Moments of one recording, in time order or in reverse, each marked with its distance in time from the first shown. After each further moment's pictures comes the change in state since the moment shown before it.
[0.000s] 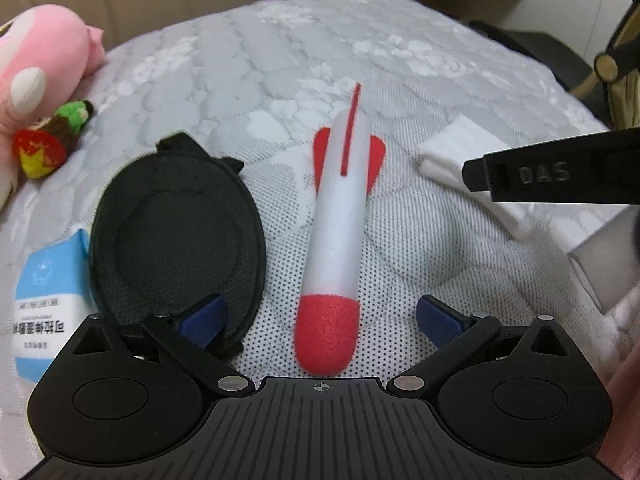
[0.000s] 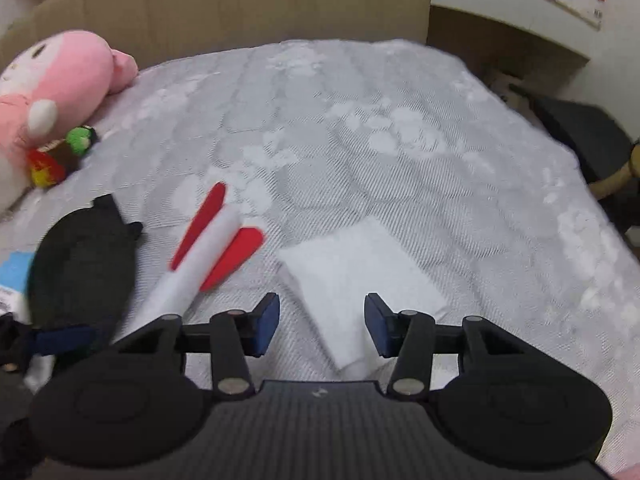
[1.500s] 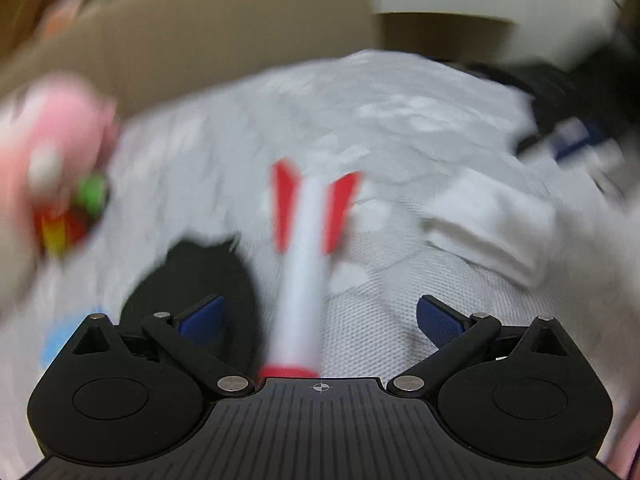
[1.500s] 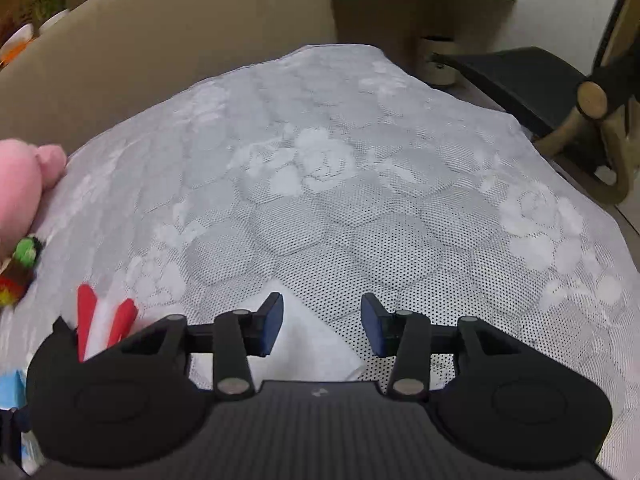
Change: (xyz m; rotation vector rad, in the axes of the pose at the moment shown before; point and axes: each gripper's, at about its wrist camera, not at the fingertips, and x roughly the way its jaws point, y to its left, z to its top) left arm -0.011 -0.031 0.005 0.212 -0.235 0.079; right arm 0.007 -0.077 0.028 0.314 -0.002 -0.015
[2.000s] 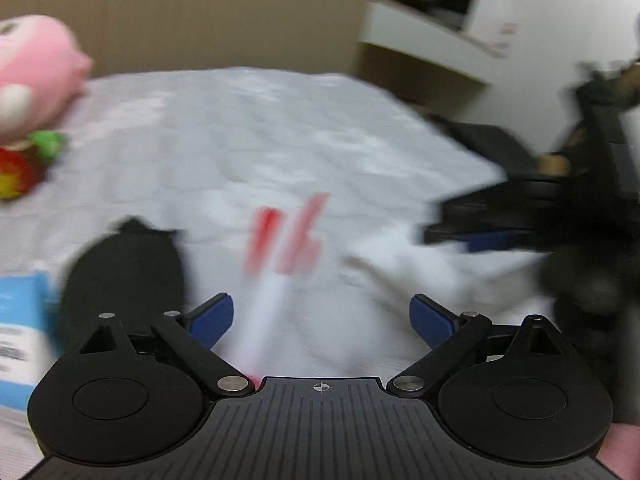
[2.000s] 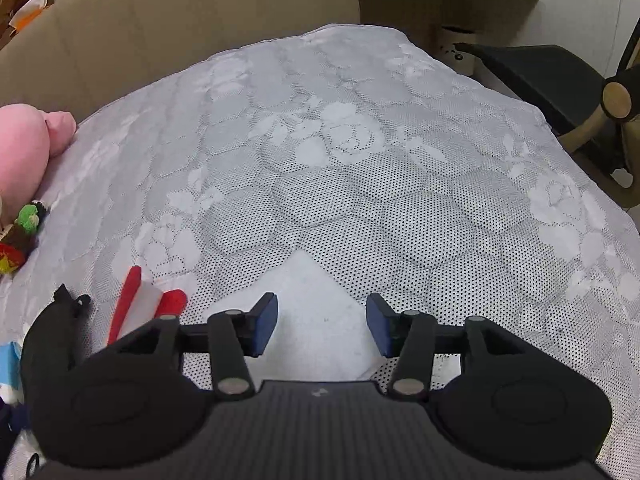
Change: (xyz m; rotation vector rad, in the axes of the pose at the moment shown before) left arm -0.012 0.045 0.010 -0.340 0.021 -0.158; right arm 0.011 0.018 -0.012 -0.061 0.046 0.018
